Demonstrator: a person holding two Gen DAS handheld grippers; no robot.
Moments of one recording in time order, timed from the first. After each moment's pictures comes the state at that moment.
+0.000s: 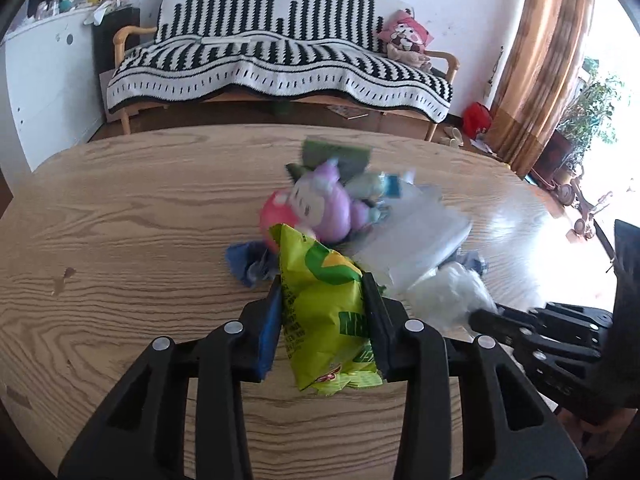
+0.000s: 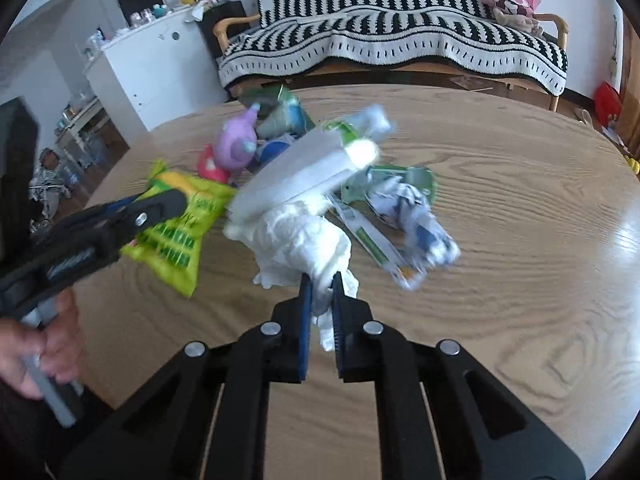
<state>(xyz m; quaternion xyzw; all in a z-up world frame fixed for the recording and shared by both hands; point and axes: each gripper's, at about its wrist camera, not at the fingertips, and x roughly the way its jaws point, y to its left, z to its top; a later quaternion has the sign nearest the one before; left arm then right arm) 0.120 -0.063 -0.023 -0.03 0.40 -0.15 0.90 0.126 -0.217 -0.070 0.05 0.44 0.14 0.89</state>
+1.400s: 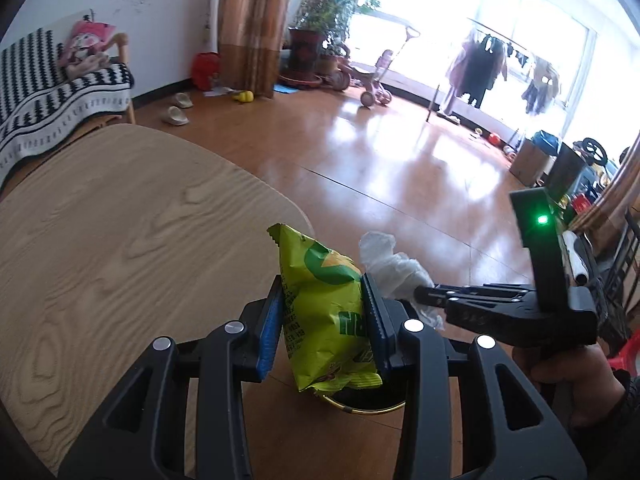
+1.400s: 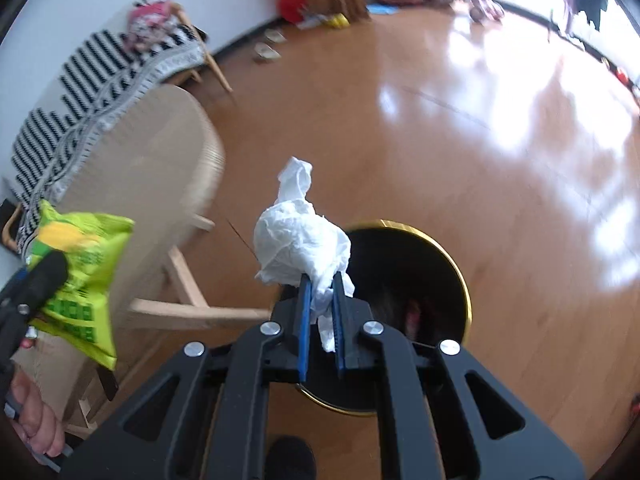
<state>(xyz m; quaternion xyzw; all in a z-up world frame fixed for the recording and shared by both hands) -0.073 -0.510 -0.057 0.14 0.36 -0.54 0.74 -0.205 -0.649 -0.161 0.32 0.44 -0.29 0.79</state>
